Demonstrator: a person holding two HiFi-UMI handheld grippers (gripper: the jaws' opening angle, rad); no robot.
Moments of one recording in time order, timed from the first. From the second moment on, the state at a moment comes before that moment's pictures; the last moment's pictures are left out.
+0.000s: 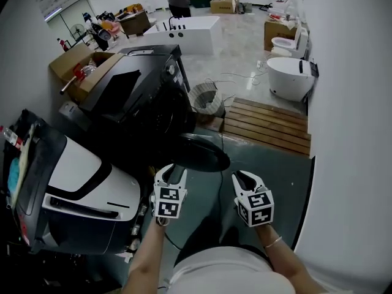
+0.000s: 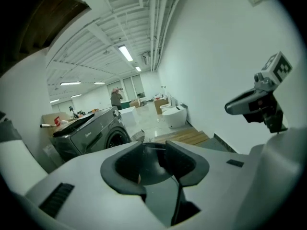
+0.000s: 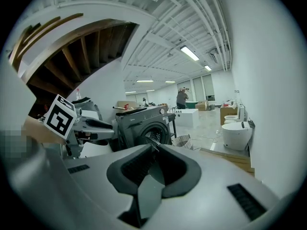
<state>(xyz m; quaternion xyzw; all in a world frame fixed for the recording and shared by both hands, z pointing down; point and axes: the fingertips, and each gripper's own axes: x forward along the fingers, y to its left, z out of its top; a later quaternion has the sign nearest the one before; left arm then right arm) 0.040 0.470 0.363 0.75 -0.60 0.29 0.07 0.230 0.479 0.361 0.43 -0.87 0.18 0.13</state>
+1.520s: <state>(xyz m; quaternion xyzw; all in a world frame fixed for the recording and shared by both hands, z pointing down) -0.040 0.193 0.551 0.75 -0.24 0.61 -0.04 0.133 0.258 0.475 0.47 -0.81 0.26 0.22</state>
